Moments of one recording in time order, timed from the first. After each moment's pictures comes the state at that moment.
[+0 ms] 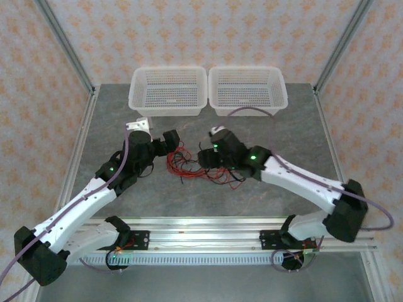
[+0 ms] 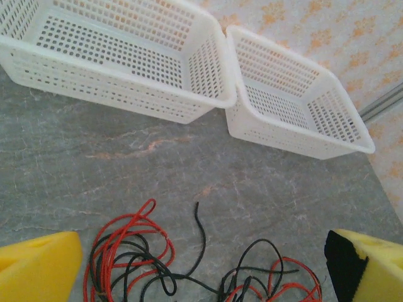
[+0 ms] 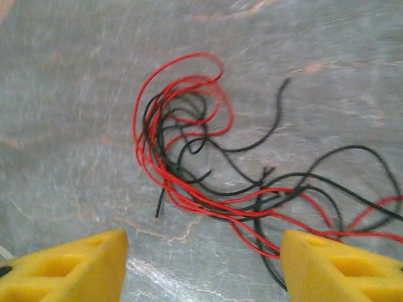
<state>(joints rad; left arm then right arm) -0.54 0.95 0.81 -0.31 -0.26 -0.66 0.94 1.43 1.14 -0.55 0.11 0.47</state>
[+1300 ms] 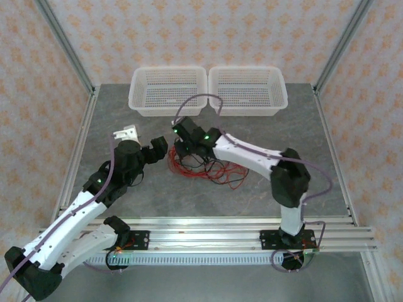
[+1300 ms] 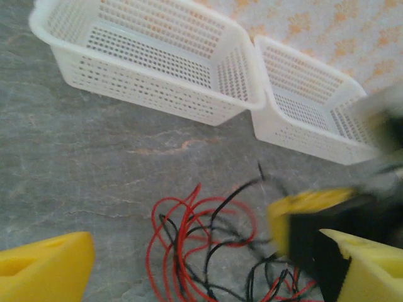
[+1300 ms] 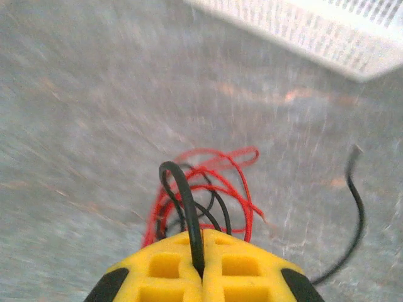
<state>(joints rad) -0.52 0.80 0.74 -0.40 -0.30 -0.64 0.91 1.78 1.61 -0.59 0.16 0.28</state>
